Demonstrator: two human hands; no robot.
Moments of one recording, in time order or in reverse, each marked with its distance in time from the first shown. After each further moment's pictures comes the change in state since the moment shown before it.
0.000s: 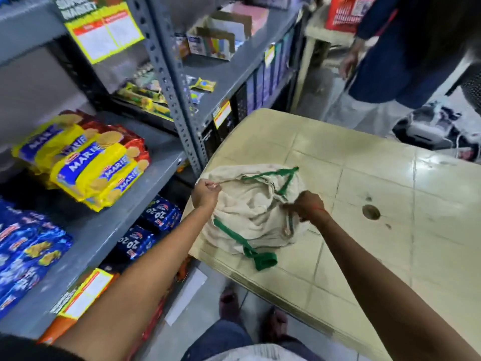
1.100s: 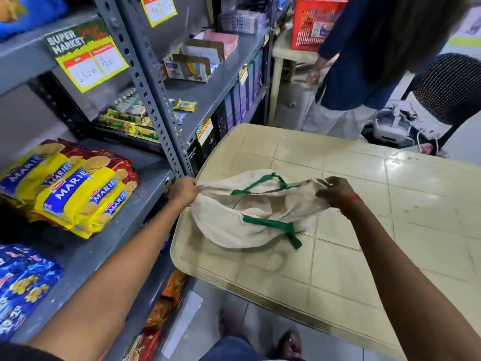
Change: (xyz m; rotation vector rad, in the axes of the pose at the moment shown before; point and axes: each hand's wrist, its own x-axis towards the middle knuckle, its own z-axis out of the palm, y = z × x) left_hand 0.040 0.041 -0.044 0.699 -0.186 0.326; right_hand -0.018 0.038 -0.073 0.510 0.275 -0.001
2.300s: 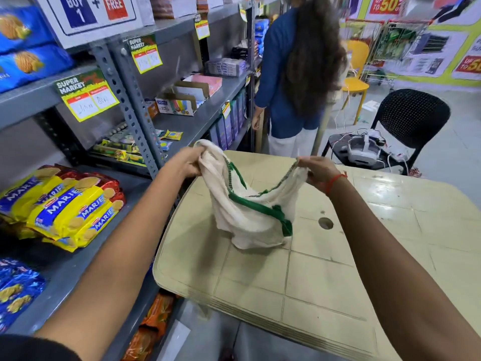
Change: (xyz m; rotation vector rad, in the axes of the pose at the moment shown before) left_hand -0.042 0.138 -0.095 -1.202 -0.310 -0.081; right_hand -0.035 -0.070 -0.075 0.591 -0.047 -0.125
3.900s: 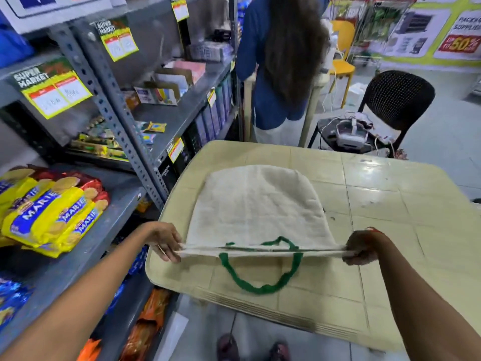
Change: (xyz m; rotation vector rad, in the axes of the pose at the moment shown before) left_hand 0.006 -0.152 -0.095 1.017 -0.426 -0.559; right_hand -0.051 0.123 -0.147 -0.773 -0.013 0.768
